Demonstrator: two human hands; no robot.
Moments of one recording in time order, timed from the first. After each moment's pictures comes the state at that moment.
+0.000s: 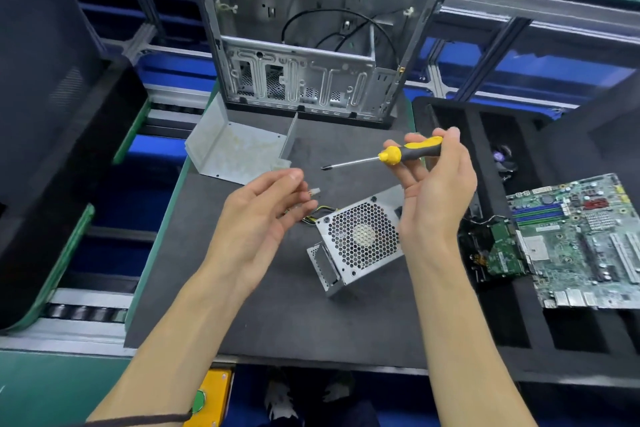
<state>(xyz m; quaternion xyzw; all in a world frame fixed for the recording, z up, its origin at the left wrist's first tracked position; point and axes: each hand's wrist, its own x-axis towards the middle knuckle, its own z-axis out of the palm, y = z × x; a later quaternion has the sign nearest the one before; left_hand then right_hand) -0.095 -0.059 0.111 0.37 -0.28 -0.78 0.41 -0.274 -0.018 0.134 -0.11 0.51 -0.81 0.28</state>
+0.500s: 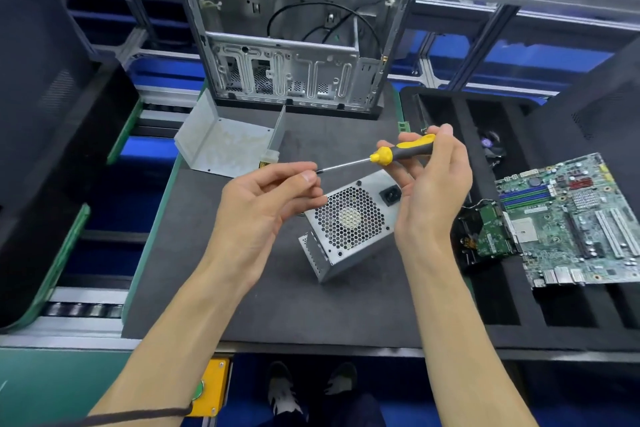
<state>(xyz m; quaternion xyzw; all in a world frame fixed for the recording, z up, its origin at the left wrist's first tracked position) -0.101 -0.035 0.123 0.35 -0.41 -0.74 0.41 -0.277 0.007 0.130 -0.13 0.52 -0.80 0.25</state>
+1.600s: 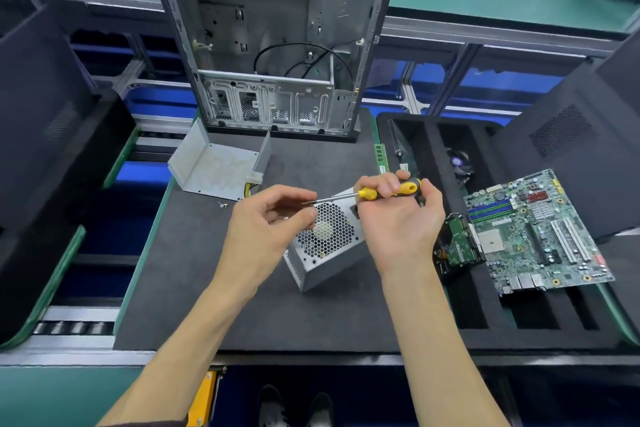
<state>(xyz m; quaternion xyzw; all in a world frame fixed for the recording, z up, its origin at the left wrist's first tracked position) -0.116 -0.012 0.135 0.38 -0.59 -0.60 0.38 -0.287 0.035 0.141 0.11 0.13 -0.85 0.50</state>
